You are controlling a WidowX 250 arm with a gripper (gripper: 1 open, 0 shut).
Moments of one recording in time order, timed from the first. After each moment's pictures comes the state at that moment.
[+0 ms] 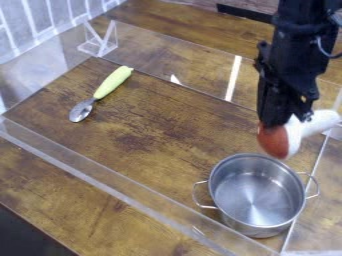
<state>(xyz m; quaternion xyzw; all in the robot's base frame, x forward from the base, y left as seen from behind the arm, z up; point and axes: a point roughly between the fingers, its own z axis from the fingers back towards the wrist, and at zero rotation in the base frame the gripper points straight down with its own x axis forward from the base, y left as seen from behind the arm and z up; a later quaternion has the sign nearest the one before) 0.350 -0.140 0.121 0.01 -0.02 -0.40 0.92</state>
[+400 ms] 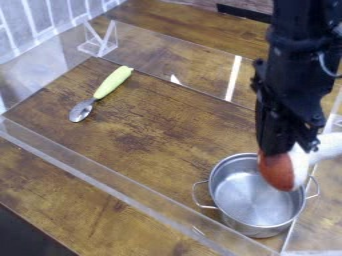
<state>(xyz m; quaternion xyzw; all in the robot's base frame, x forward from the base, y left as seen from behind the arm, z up) 0.307 -0.149 0.124 -0.02 -0.03 -0.38 0.92</state>
